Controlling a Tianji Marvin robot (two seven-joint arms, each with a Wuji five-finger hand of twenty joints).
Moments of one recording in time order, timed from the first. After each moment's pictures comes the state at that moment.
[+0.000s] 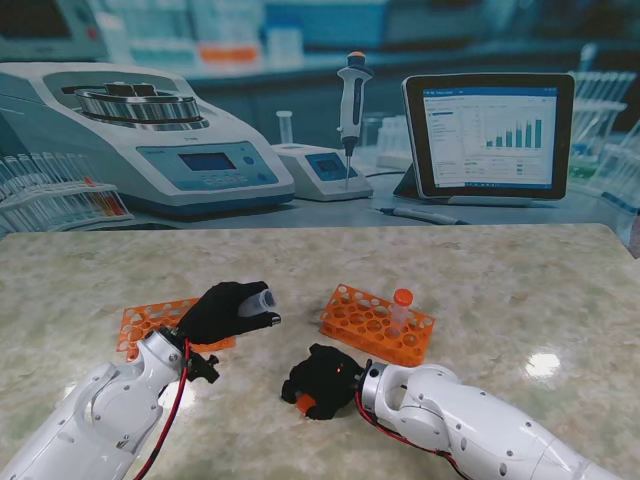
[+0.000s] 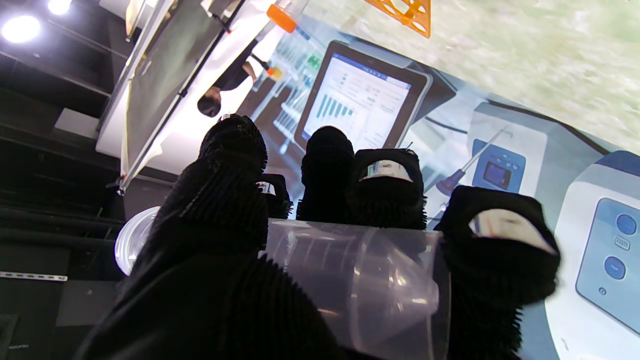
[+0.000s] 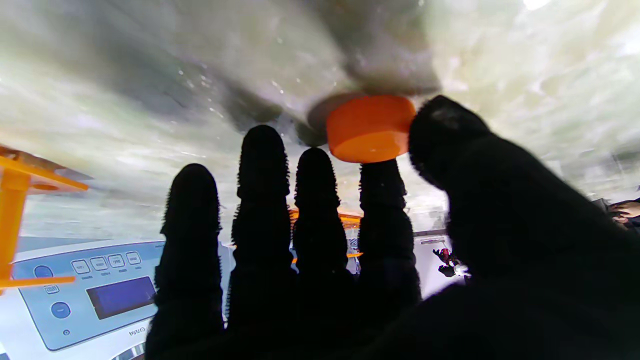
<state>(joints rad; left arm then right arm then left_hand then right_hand) 1.60 -1.11 -1.28 -1.57 0.49 -0.57 0.05 -1.21 -1.04 0.55 -1.39 -1.01 -0.34 -0.14 0.98 -0.34 0.13 0.00 0.61 -0.11 1.27 1.47 1.05 0.04 0.86 1.13 1.06 0.07 1.29 1.08 1.02 0.30 1.74 0.62 0.63 -0.70 0.85 -0.10 0.73 -0.11 0.52 0.73 0.88 0.01 0.44 0.74 0.90 0.04 0.55 0.83 0.47 0.19 1.12 0.68</state>
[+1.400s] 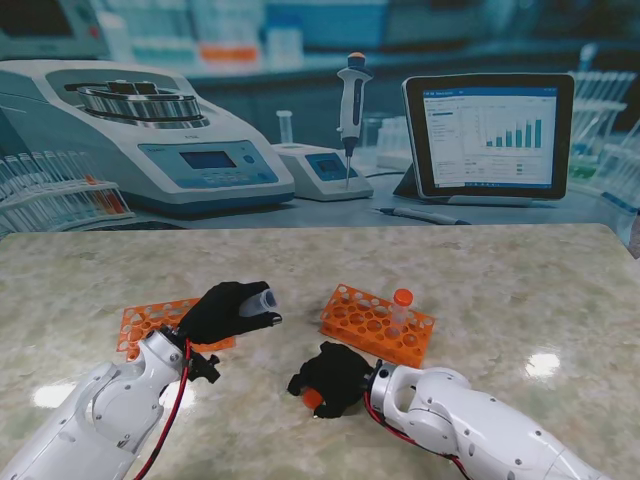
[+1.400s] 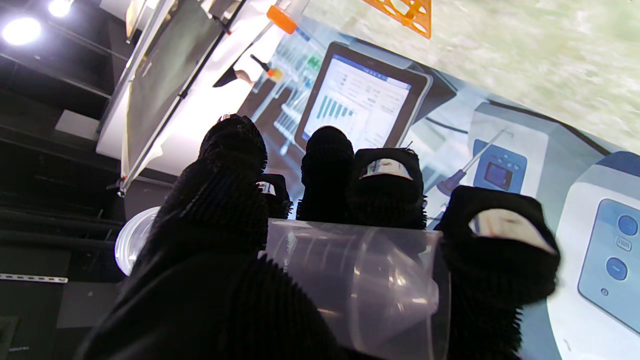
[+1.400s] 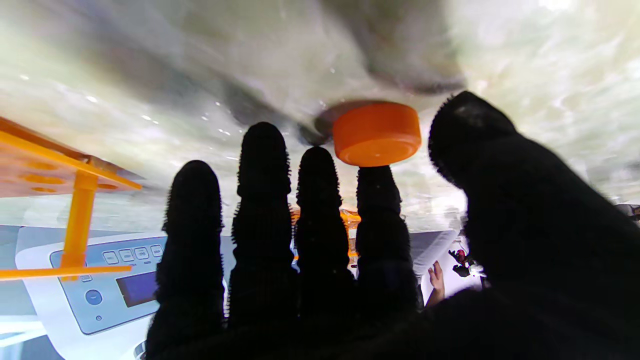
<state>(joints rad) 1.60 -1.11 -1.28 -1.57 0.49 -0.57 0.05 -1.27 -1.04 0.63 -1.40 -1.07 -0.34 -0.14 0.98 -0.33 0.13 0.00 0.61 -0.11 1.27 1.47 1.05 0.04 0.86 1.13 1.06 0.07 1.28 1.08 1.02 0.30 1.74 0.62 0.56 -0.71 0.84 -0.12 0.69 -0.08 0.40 0.63 0.88 0.00 0.43 0.71 0.93 0.03 0.57 0.87 0.51 0.17 1.14 0.68</state>
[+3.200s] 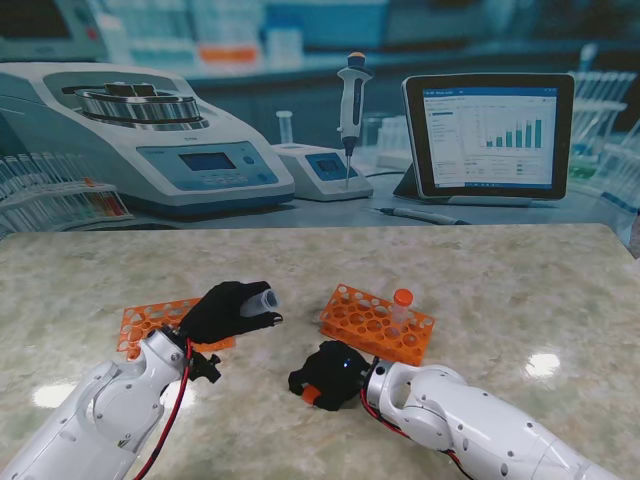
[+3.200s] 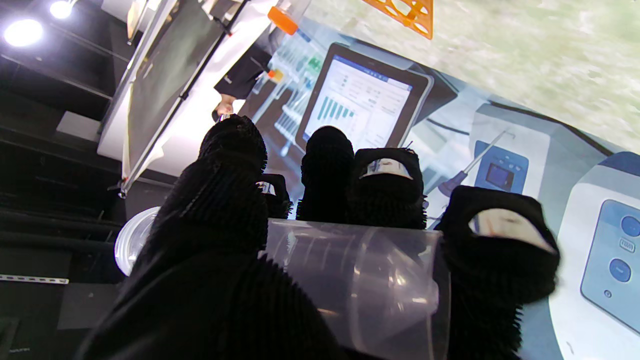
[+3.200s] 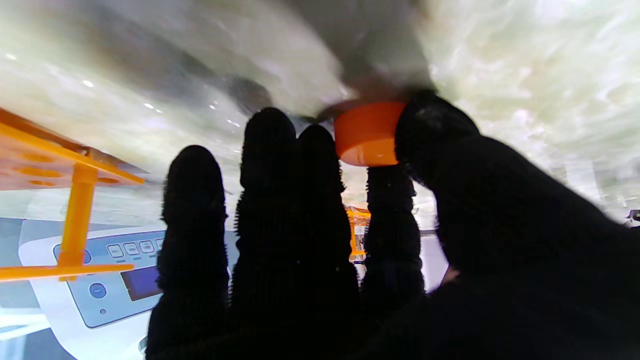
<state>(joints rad) 1.60 -1.11 -1.27 -1.57 0.49 -0.57 0.05 -1.21 -1.04 0.56 -1.36 -1.04 -0.30 -0.19 0.98 -0.33 0.13 0.00 0.61 -0.11 1.27 1.47 1.05 0.04 0.86 1.13 1.06 0.07 1.28 1.07 1.02 0.30 1.74 0.62 0.66 -0.74 0.94 -0.21 0.70 -0.16 0.69 0.56 1.08 0.01 0.48 0.89 1.10 0.00 0.60 0.96 0.69 0.16 1.18 0.68</state>
